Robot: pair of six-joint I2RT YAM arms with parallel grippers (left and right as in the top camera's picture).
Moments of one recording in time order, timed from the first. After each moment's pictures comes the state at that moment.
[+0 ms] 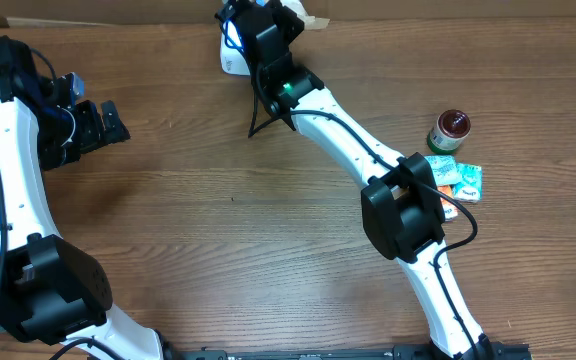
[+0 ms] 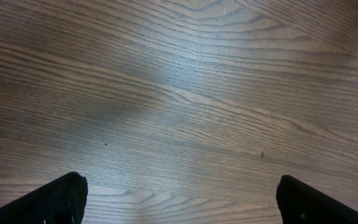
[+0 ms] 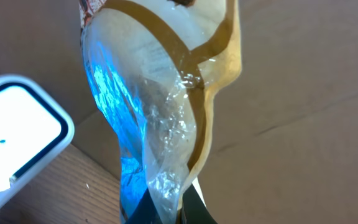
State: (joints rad) left arm 0.36 1.85 1.81 -1.36 0.22 0.00; right arm 0.61 2.46 2.21 -0.04 0.66 -0.72
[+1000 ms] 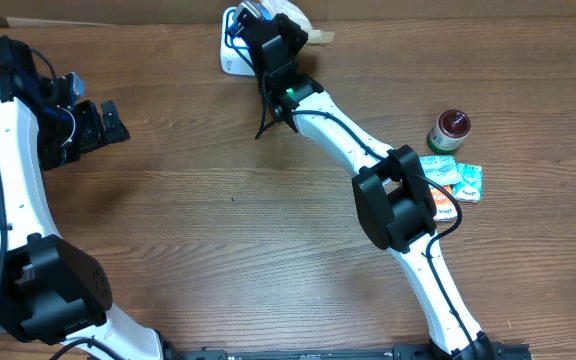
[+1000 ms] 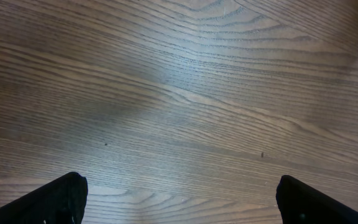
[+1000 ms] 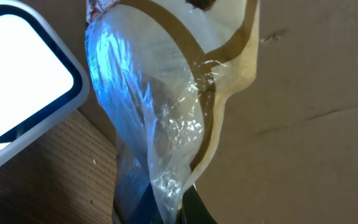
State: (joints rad) left arm 0.36 1.85 1.81 -1.36 0.22 0.00; right arm 0.58 2.56 2.21 0.00 0.66 -0.77
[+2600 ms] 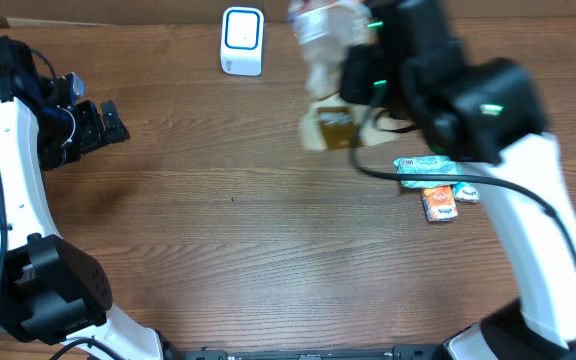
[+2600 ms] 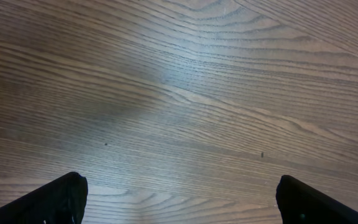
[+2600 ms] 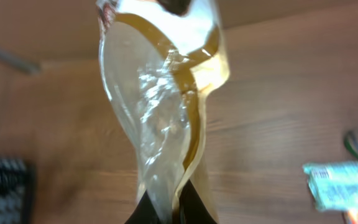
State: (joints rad) left arm 0.36 1.85 1.81 -1.36 0.22 0.00; right arm 0.50 1.70 2.21 -1.29 0.10 0.59
